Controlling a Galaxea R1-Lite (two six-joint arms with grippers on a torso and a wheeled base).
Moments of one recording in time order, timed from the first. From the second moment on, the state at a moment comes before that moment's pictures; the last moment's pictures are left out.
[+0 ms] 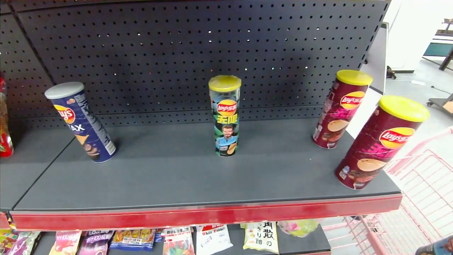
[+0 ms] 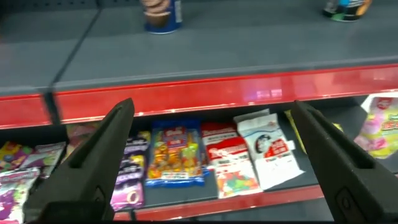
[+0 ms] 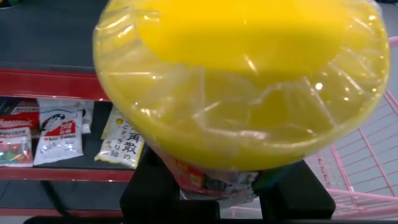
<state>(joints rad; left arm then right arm) 0.00 0.00 0.00 0.00 -0.07 0.02 0.17 0.31 -0.29 0.11 -0.15 -0.09</state>
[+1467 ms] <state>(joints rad) 0.00 0.01 0.00 0.00 -0.11 0.02 0.20 0.17 -0.23 0.20 0.06 -0.12</state>
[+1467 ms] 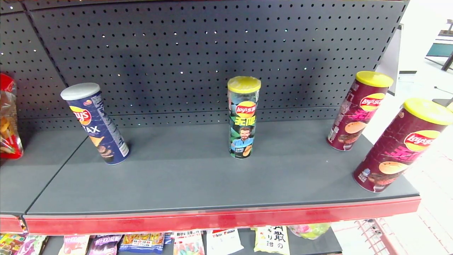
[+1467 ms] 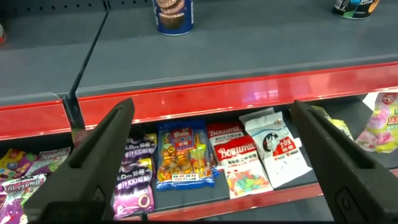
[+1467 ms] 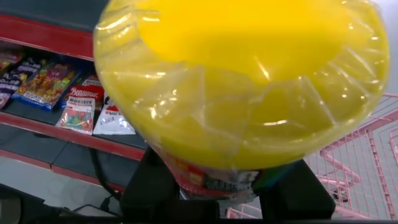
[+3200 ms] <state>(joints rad) -0.34 1.84 -1.23 -0.48 -0.91 0.28 0.20 0.16 -0.25 0.20 0.03 -0.12</state>
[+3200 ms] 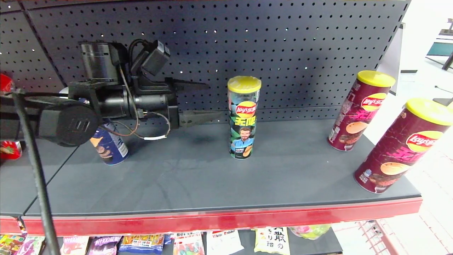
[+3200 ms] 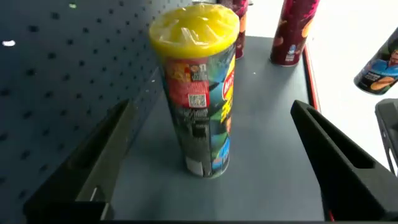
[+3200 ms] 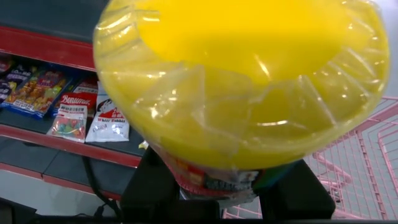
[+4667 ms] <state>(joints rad) -0.45 2.17 -1.72 -0.25 -0.94 0.26 0.20 0.16 -0.23 0.21 0.02 -0.12</state>
